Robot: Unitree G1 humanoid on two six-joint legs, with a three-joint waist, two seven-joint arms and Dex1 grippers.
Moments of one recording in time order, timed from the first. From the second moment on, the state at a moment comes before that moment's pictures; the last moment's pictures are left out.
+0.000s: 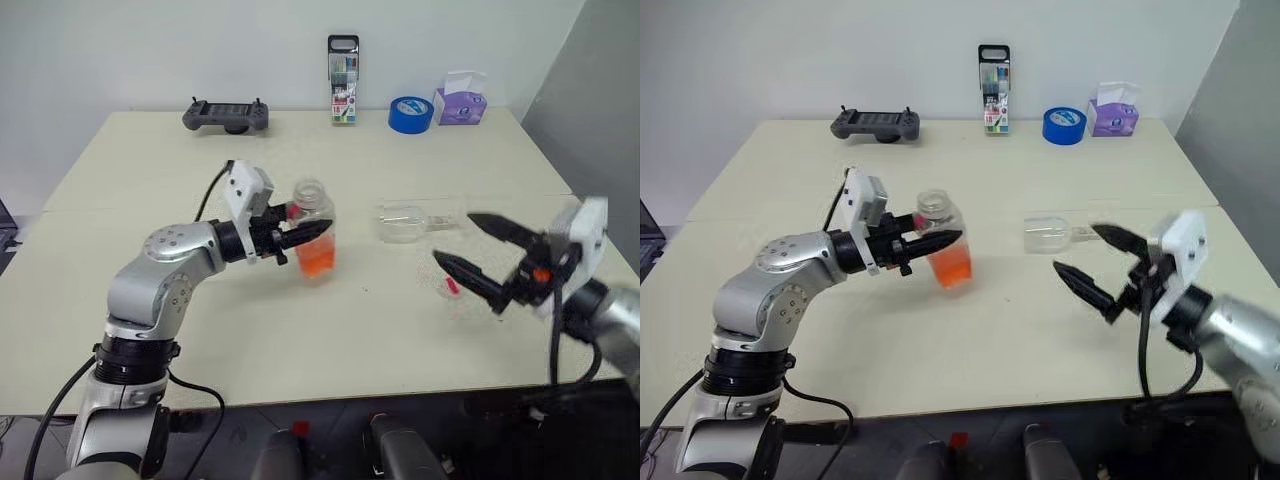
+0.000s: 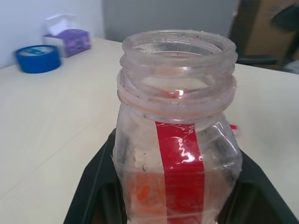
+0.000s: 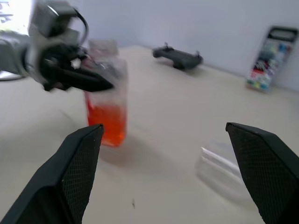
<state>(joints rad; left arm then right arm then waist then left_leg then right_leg) -0.57 0.56 0.03 -0.16 -0.49 0.61 -0.77 -0.25 -0.76 -0.33 -0.72 0.96 0.75 0.51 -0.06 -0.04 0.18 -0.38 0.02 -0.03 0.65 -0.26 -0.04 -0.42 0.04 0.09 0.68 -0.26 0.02</state>
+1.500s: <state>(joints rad) -0.73 0.39 0.26 0.57 -0.24 0.10 -0.29 -0.69 -0.54 0.03 -0.47 0.86 0.79 0.59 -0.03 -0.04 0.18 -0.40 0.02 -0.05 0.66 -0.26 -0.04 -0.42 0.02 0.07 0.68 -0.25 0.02</state>
